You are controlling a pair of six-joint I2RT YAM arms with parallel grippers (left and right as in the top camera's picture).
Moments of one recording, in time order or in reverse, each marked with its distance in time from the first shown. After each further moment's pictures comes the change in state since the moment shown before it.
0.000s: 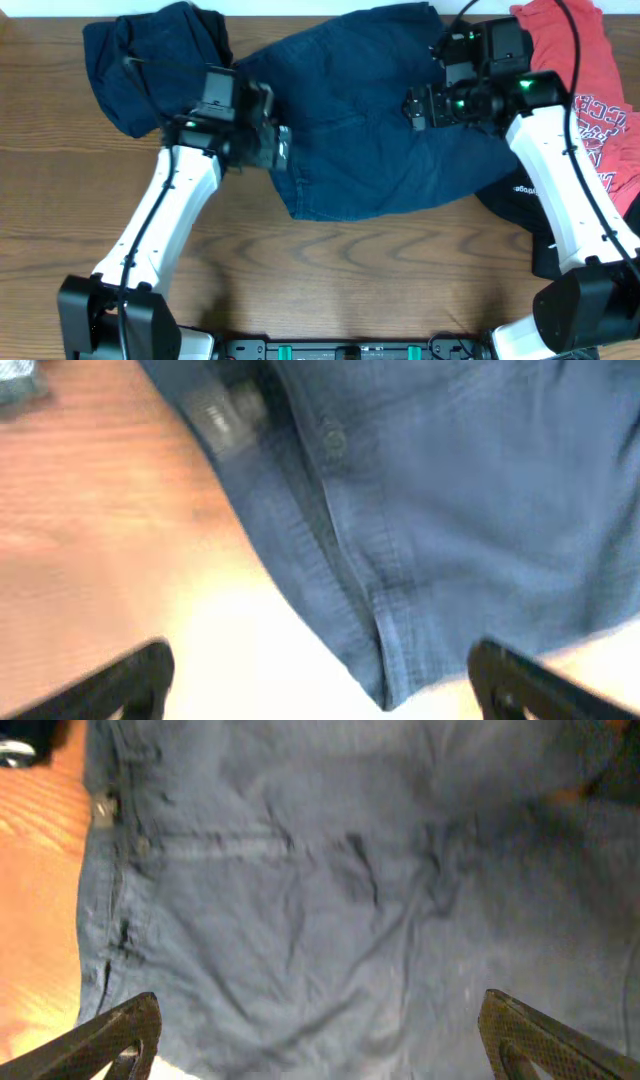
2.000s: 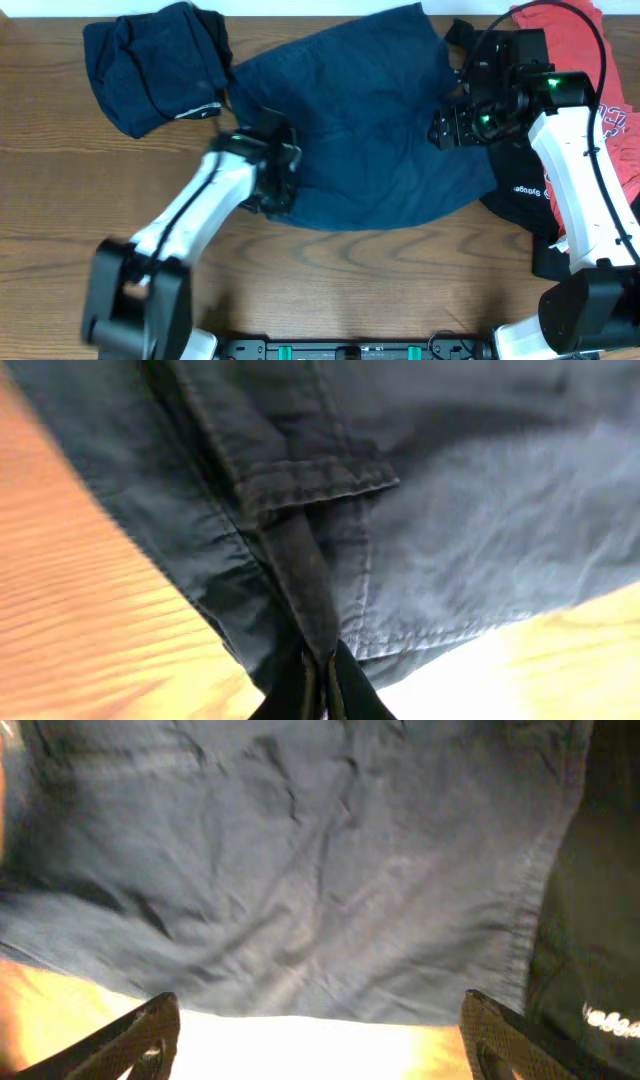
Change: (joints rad) left arm -0.094 0.047 -0.125 -0.124 -0.023 0.034; right arm -0.082 -0.016 0.000 -0.262 -0.012 -0.019
